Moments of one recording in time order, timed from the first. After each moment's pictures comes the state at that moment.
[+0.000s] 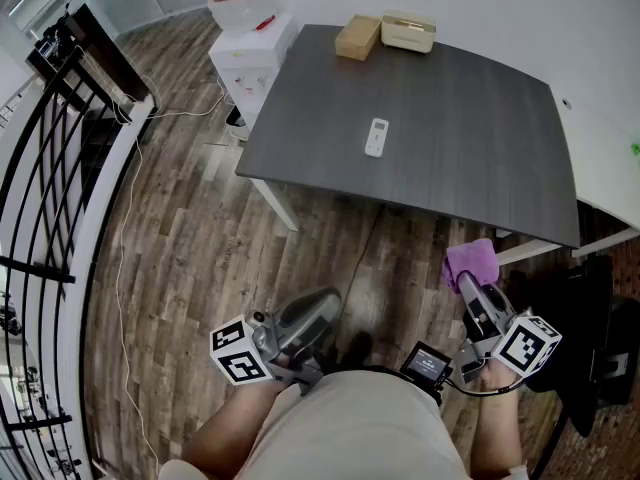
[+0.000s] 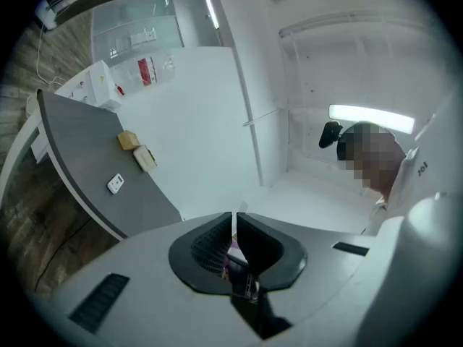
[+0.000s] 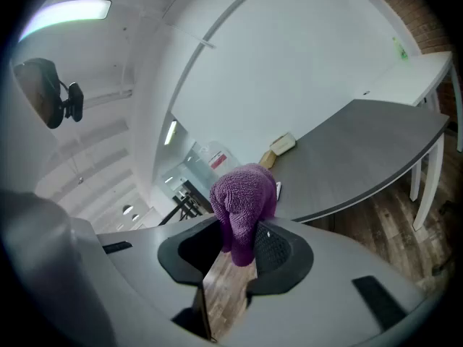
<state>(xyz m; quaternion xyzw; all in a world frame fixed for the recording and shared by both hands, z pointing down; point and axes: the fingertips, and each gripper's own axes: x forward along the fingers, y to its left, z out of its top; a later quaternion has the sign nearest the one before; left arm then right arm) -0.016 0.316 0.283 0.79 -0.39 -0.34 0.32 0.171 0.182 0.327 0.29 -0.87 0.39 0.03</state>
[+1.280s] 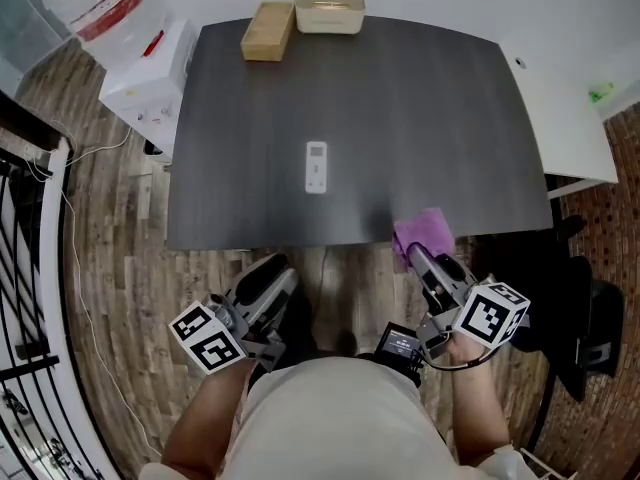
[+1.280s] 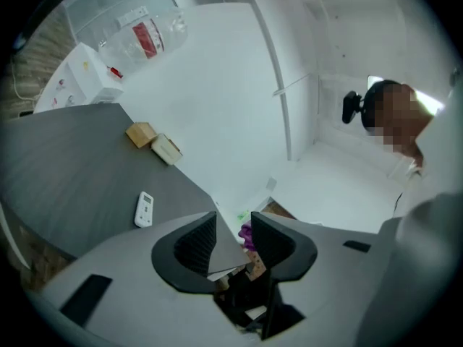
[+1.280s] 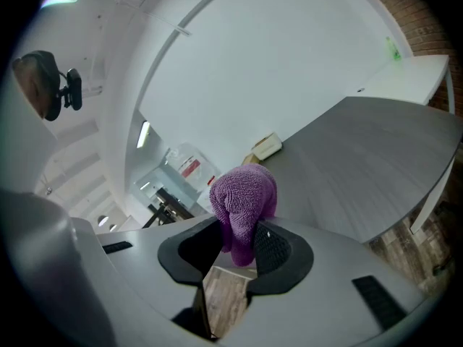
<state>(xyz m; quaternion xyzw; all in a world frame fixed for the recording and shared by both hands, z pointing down) -0.115 0.110 0.348 0.81 -0.40 -0.20 0.38 0.085 0.036 0.352 0.38 -0.83 0.41 0.05</state>
